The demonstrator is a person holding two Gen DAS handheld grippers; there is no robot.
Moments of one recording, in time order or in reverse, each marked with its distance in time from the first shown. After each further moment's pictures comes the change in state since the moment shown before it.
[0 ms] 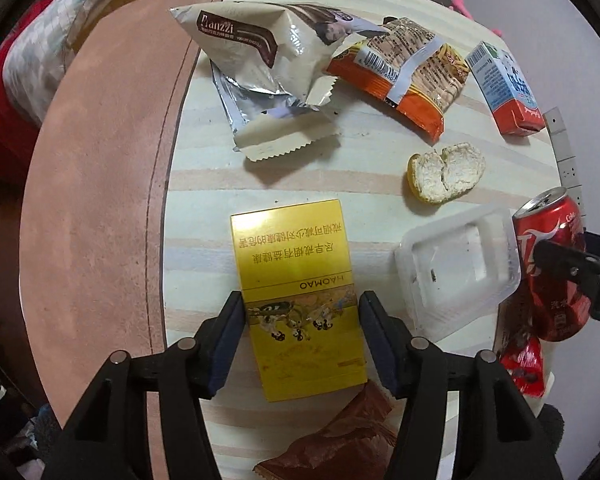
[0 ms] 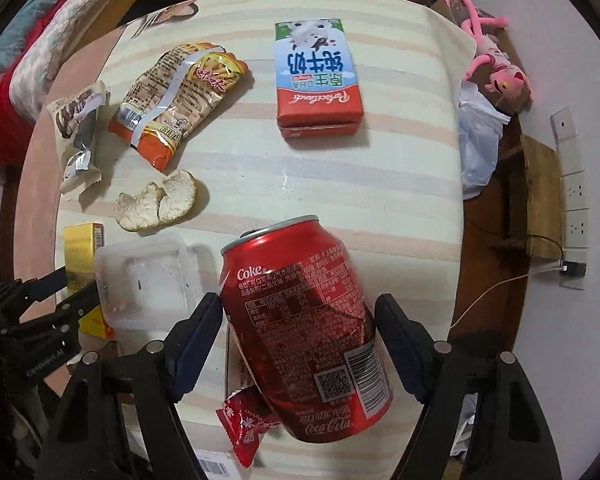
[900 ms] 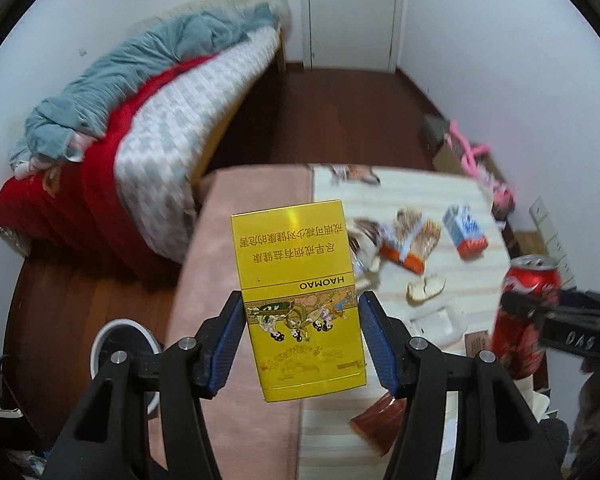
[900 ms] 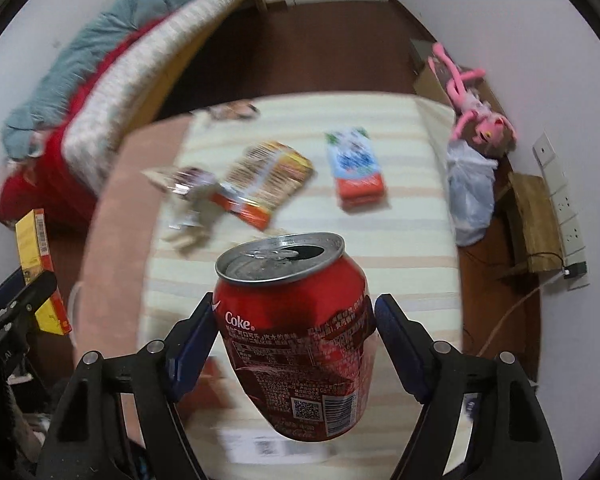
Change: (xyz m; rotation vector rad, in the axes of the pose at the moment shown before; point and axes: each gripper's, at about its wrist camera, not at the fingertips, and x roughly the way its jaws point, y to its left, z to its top) left arm -0.185 0.065 -0.042 0.002 -0.534 0.089; right arm -0.118 0.058 -0.063 0.071 -0.345 0.096
